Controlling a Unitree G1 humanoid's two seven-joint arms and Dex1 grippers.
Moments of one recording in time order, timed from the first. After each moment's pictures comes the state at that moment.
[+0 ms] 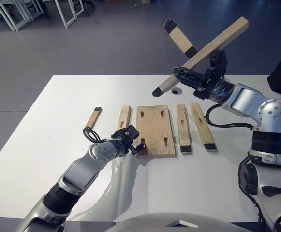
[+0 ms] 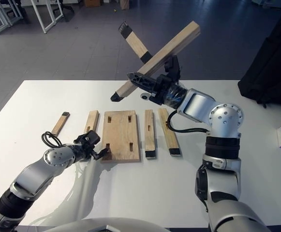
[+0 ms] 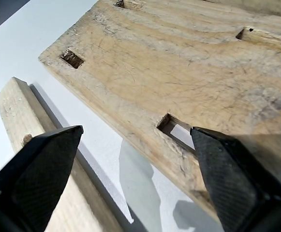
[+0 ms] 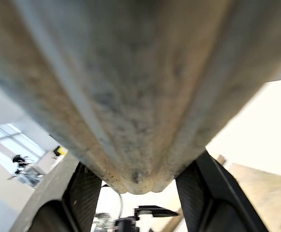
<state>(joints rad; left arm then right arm) -0.11 0.68 -0.41 -0.45 -0.21 0.81 -0.34 -0.70 -0.37 -0.18 0.06 1.30 1.08 0.22</state>
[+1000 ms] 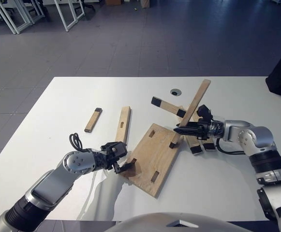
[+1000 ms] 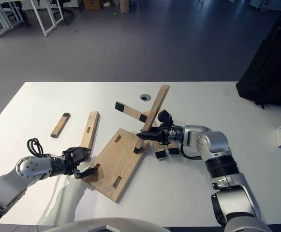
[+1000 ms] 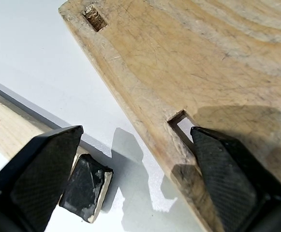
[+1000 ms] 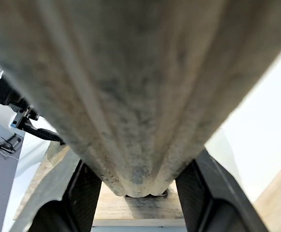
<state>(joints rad) 0.08 0.92 -0.33 -0.49 -0.23 0.57 -0.63 -0.48 -0.56 0.22 0.23 0.58 0.73 1.03</state>
